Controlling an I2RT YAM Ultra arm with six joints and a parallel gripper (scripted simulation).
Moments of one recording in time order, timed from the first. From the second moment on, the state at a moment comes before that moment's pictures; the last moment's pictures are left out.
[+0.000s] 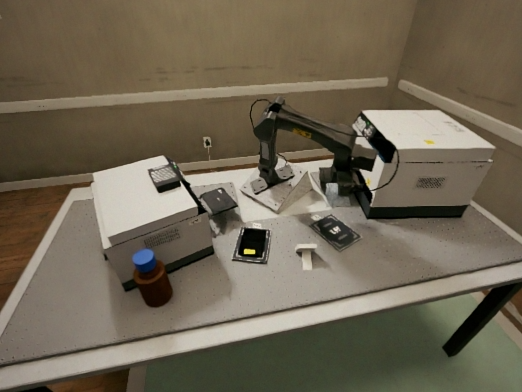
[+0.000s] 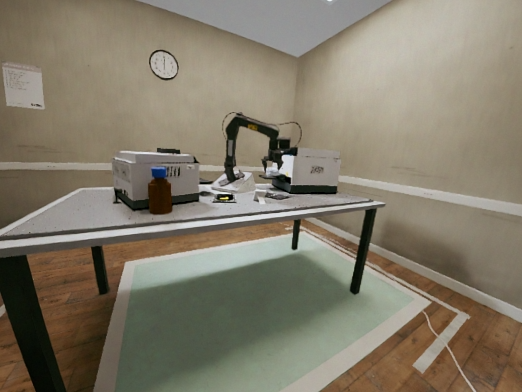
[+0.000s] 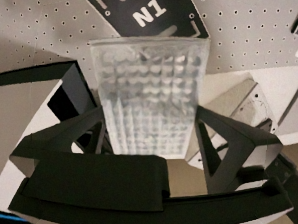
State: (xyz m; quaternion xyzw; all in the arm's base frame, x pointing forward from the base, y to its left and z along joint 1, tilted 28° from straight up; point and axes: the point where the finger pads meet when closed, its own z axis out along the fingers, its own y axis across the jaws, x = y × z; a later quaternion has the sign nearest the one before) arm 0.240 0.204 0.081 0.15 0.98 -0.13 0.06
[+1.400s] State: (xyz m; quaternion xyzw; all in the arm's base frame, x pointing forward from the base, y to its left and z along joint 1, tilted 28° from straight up) arm 0.165 0.257 0.062 0.12 0.97 -0.17 0.08
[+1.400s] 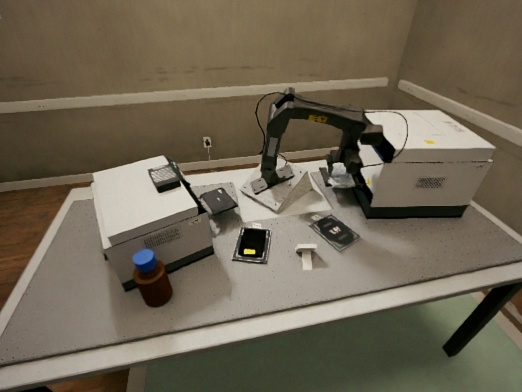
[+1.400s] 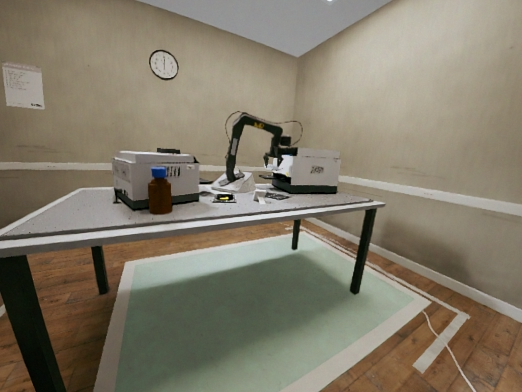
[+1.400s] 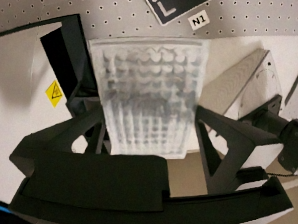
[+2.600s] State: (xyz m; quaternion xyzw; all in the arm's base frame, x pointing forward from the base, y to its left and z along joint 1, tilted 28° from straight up) arm 0.086 0.283 0.047 0.09 0.97 -0.20 0.12
